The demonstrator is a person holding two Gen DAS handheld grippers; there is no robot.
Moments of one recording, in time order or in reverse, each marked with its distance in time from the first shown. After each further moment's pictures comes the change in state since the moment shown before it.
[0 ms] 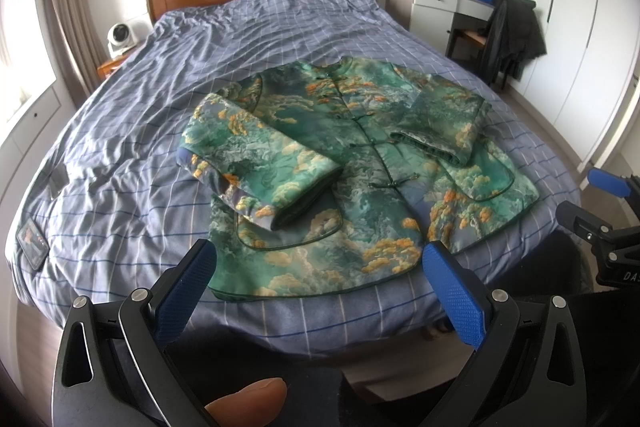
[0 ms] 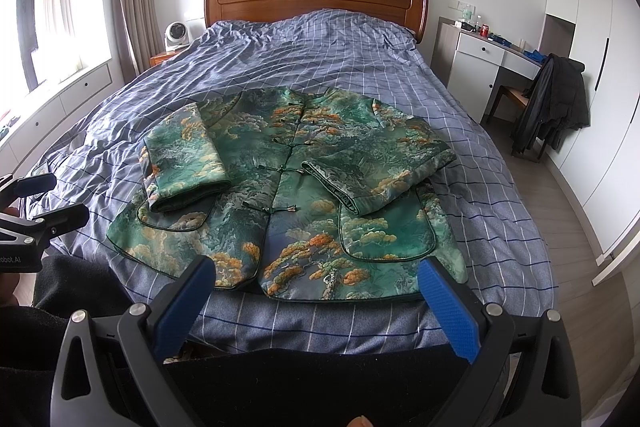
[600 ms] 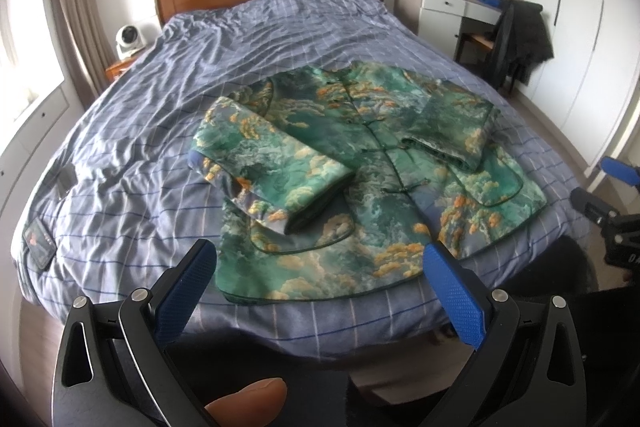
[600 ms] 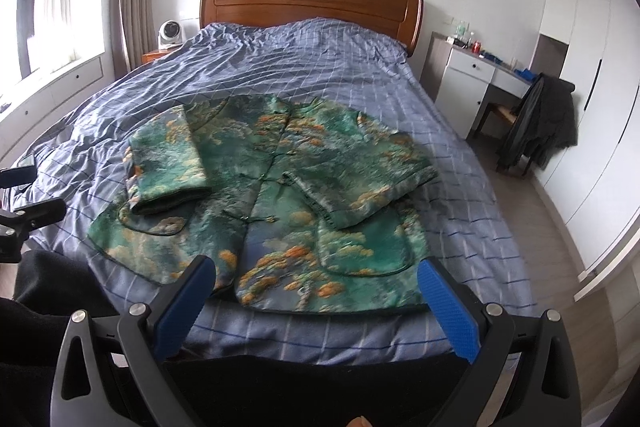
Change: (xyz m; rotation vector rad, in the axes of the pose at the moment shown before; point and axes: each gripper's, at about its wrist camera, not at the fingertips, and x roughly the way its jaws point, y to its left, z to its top) left arm -0.003 0.009 0.001 -0.016 -0.012 0.031; right arm -0.001 -0.003 0.006 -0.047 -0.036 -0.072
